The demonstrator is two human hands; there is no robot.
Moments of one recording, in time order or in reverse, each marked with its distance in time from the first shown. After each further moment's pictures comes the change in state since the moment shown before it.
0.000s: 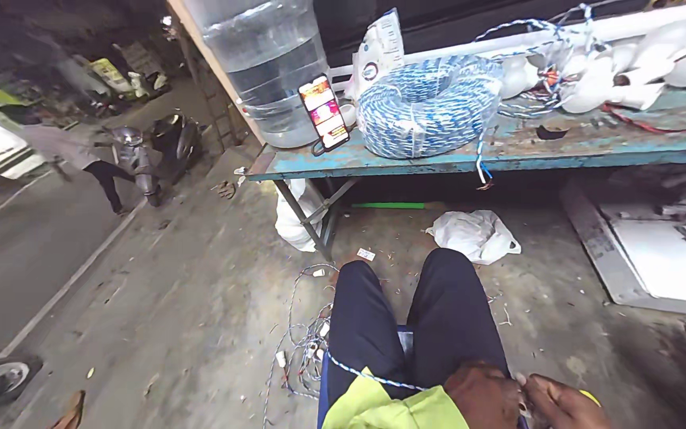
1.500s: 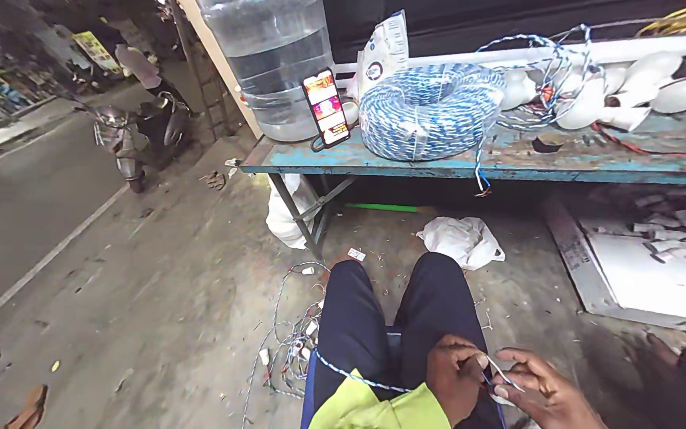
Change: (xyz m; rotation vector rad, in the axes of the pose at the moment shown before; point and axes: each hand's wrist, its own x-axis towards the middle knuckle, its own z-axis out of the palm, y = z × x) left_hand 0.003 -0.004 0.001 -0.658 0.560 -0.307; right_hand 0.009 -0.006 -0.008 0.246 0.152 -0.336
